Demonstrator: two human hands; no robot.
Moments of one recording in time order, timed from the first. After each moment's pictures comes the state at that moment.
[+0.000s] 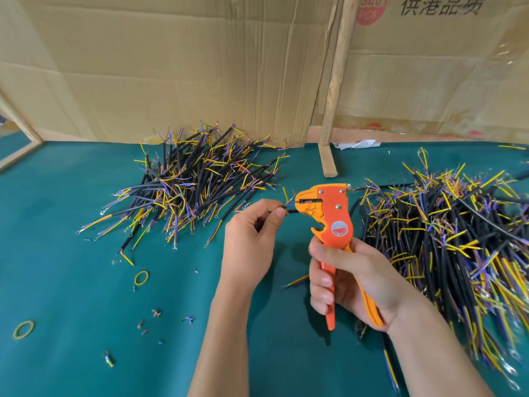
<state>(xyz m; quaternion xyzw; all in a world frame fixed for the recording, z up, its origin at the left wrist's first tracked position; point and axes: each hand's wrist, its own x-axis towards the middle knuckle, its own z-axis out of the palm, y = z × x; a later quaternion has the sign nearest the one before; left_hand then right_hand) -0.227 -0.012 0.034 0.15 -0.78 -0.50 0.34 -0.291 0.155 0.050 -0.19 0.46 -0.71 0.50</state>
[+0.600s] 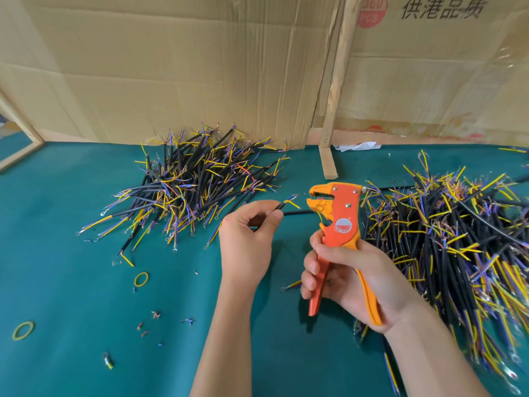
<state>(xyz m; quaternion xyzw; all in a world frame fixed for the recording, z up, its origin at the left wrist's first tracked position) -0.232 -0.014 0.031 0.20 -0.70 -0.56 0.39 -0.294 0.155 0.049 -0.18 0.43 -0.74 0.49</state>
